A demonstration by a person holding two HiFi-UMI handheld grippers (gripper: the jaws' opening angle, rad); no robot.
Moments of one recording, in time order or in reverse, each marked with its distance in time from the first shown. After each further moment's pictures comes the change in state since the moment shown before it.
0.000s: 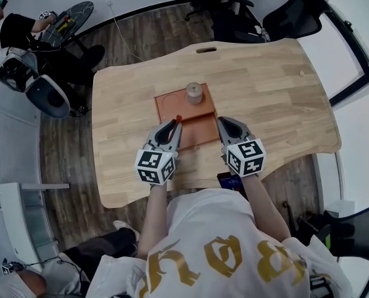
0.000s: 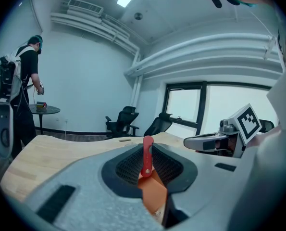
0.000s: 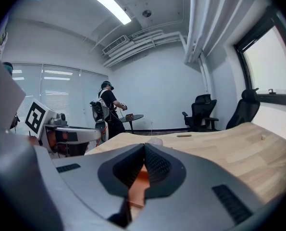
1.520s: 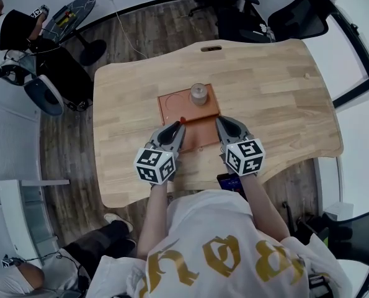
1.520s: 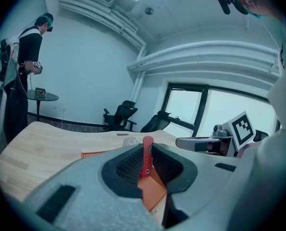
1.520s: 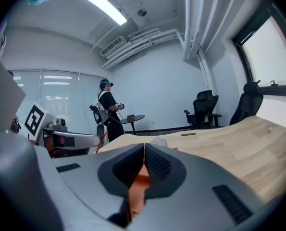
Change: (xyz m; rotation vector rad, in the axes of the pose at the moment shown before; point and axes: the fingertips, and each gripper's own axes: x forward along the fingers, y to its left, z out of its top) left arm 0.011 0.013 -0.012 -0.100 0.043 -0.050; right arm 0.031 0.003 -0.003 0.047 -0.006 0.031
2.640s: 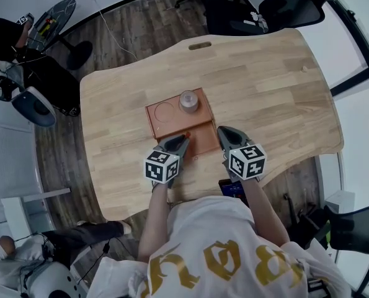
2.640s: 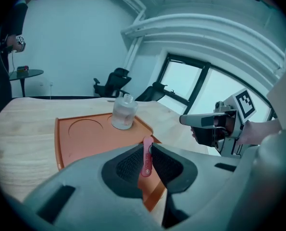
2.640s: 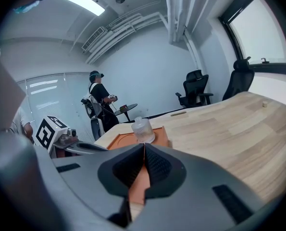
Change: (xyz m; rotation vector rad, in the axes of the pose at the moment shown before) left arm 0.075 0.011 -0.096 -0.030 0.357 -0.125; right arm 0.017 -0.058 -0.056 0.159 0.155 -0.048
